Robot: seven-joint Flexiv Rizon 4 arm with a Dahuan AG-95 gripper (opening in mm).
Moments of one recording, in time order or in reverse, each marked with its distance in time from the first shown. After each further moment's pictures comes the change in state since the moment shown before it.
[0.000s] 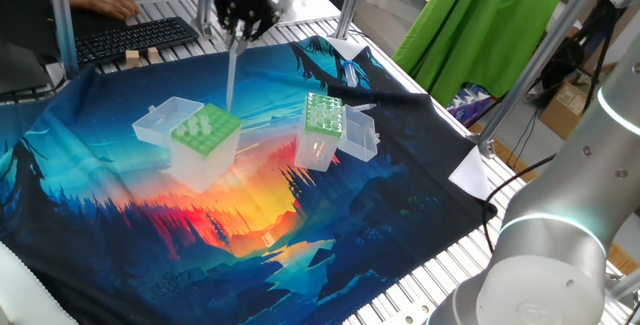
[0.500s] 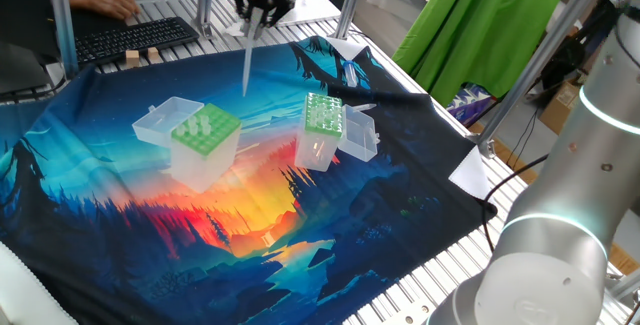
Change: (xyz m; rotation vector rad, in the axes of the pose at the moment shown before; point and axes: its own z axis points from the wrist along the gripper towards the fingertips) arm -0.059 -0.012 0.006 0.009 -0.004 -0.131
